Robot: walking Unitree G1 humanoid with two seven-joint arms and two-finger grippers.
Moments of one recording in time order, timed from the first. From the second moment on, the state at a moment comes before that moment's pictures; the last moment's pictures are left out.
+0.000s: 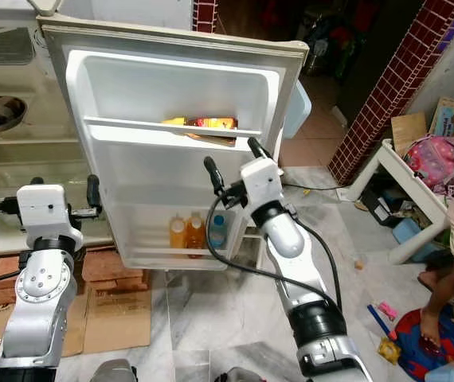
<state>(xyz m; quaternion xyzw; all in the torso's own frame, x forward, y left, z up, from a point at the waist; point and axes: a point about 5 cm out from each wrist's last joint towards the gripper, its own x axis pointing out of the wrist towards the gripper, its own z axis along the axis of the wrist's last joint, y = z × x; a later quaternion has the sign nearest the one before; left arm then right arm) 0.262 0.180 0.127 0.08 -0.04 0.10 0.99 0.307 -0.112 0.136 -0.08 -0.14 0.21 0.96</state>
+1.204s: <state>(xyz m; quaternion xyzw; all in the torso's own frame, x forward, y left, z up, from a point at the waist) 0.253 0.201 0.118 0.07 -0.01 0.17 0.98 0.330 -0.107 0.143 -0.04 -0.10 0.18 0.98</state>
